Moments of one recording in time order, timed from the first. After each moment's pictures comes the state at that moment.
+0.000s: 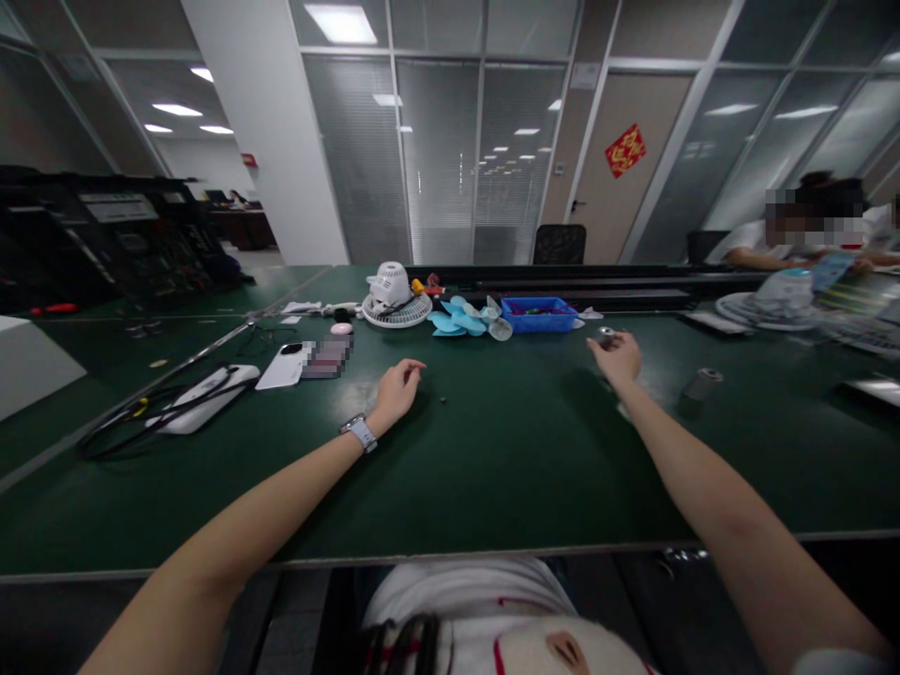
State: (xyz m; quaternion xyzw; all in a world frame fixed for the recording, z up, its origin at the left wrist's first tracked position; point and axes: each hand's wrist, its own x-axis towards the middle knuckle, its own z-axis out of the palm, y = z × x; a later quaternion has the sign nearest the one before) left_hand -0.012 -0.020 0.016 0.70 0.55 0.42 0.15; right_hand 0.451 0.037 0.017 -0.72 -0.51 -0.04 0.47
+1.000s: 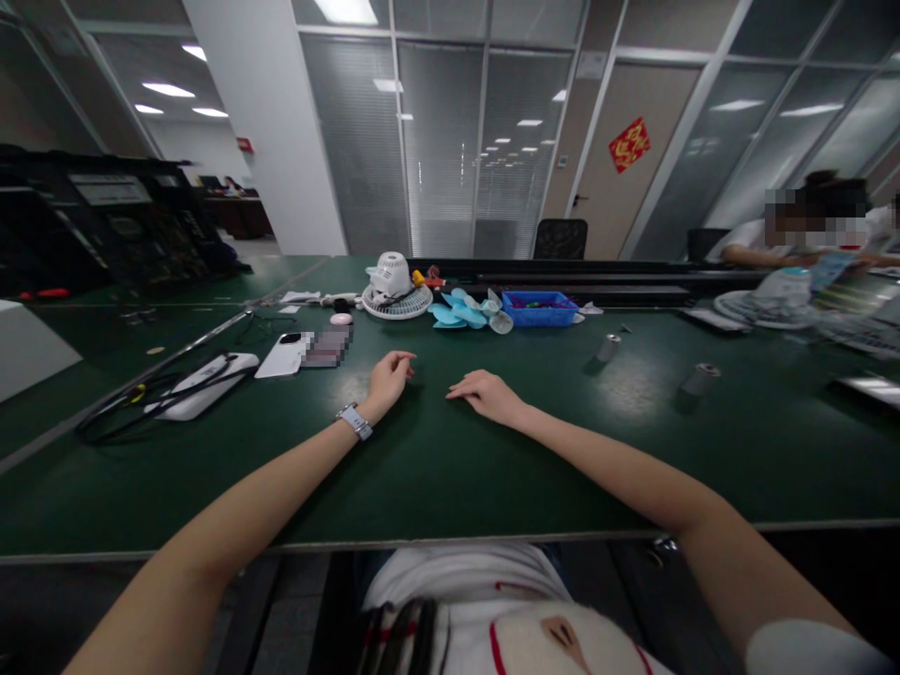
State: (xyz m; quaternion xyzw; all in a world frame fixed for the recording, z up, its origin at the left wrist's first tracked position) left_hand -0.023 -0.013 0.007 0.60 0.55 0.51 0.28; right_hand 0.218 -0.039 0.013 -0.31 -0.91 0.07 0.25
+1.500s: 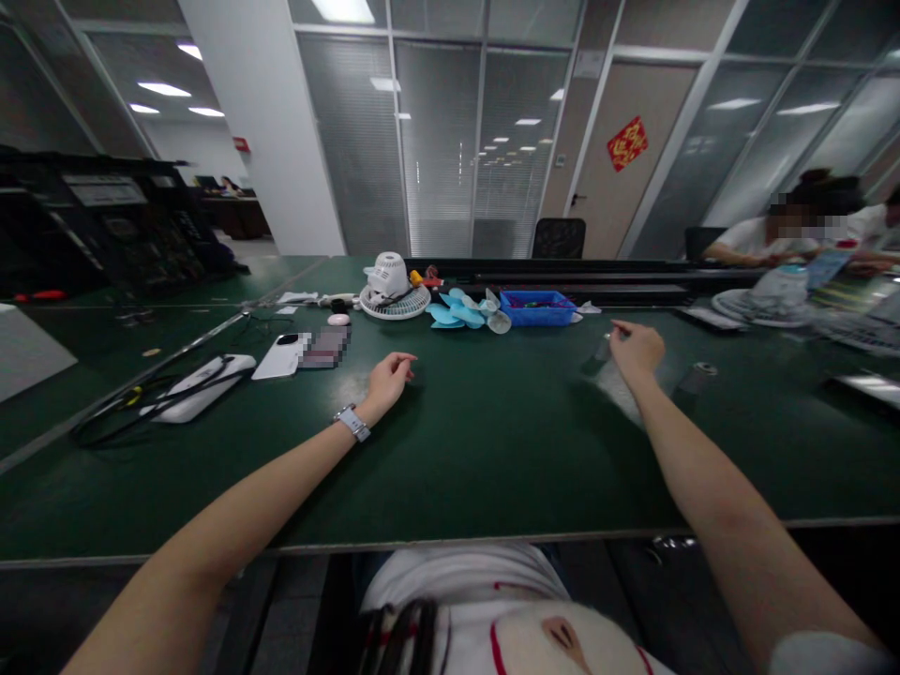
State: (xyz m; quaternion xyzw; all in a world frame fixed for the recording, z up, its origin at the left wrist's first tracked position) left_hand -0.025 -0.008 0.002 0.62 0.54 0.50 0.28; right_hand 0.464 0.013 0.042 -0.76 -0.49 -0.20 0.39
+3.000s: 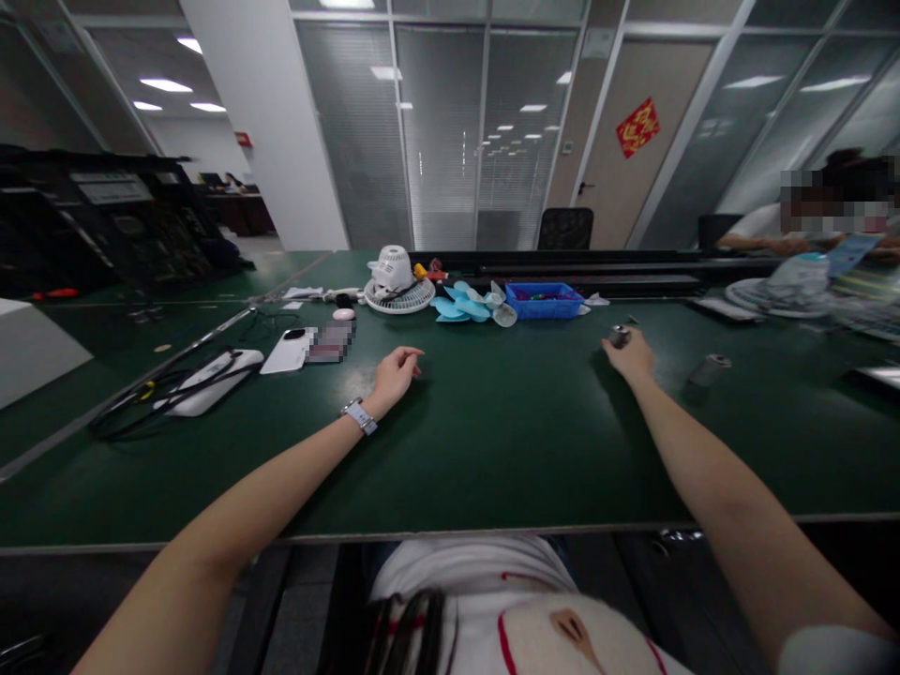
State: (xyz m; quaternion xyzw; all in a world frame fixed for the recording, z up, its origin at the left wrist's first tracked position) left_hand -0.024 -0.011 0.003 0.62 0.54 0.49 0.29; right_hand 0.478 0.030 -0.004 -0.78 -0.45 -0.04 0.42
